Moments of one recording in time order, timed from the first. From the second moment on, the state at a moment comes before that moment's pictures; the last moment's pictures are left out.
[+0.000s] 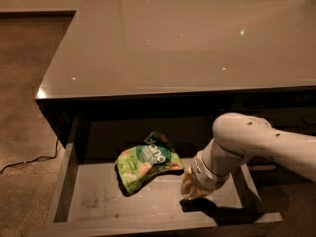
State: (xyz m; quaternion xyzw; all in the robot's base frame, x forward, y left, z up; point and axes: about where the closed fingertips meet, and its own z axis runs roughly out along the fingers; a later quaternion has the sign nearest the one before) arm 0.390 -0.093 0.616 -0.79 0.58 0.17 0.13
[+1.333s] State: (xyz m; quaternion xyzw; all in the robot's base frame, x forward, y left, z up) arm 0.346 -0.117 0.630 -0.79 0.59 0.13 0.13
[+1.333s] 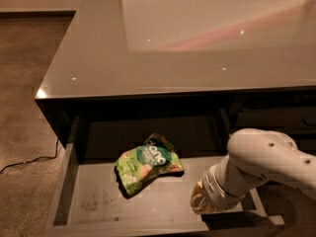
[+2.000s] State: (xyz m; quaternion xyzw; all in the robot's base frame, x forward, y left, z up) arm 0.329 -0.114 0.628 -0.79 0.58 0.14 0.13
